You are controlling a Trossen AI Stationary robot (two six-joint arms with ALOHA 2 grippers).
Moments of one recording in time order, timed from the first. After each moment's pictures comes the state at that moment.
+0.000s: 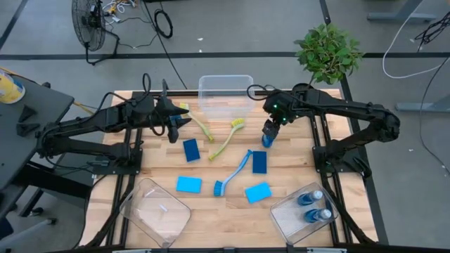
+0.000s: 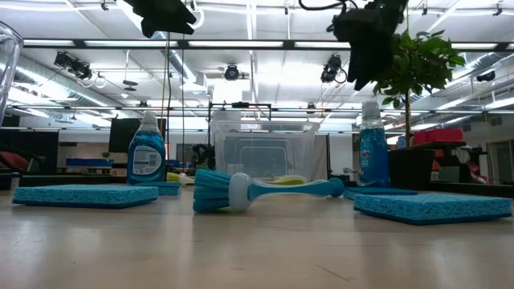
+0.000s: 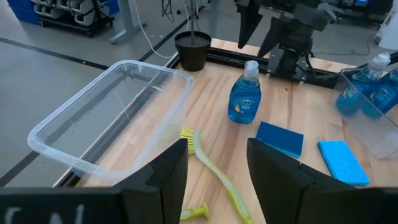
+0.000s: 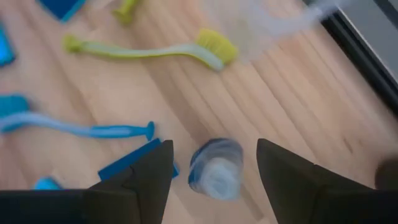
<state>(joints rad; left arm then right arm) 0.20 0.92 0.97 -0.42 -0.16 -0.09 -0.27 1.34 1.29 -1.06 0.08 0.27</state>
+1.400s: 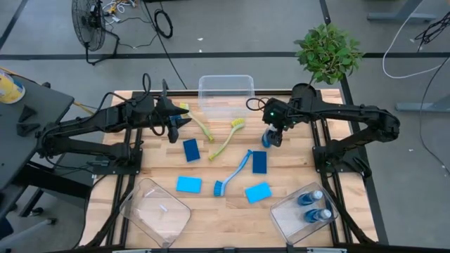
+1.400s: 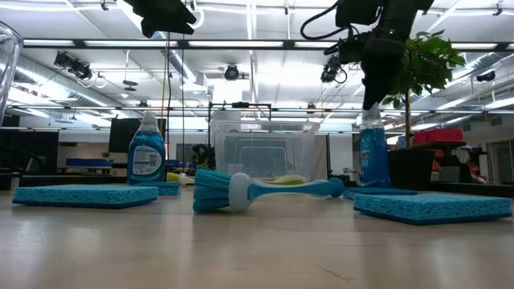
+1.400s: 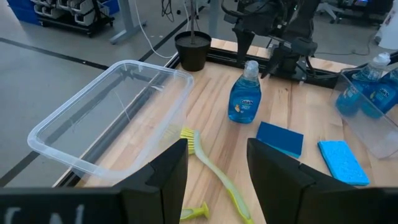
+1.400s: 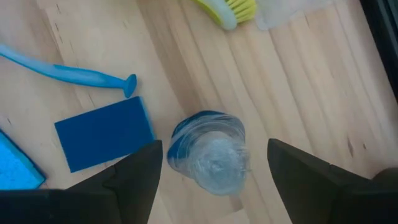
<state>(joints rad) 0.20 0.92 0.97 -0.42 -0.16 -0.09 -0.28 1.34 1.12 -1.01 0.07 0.08</state>
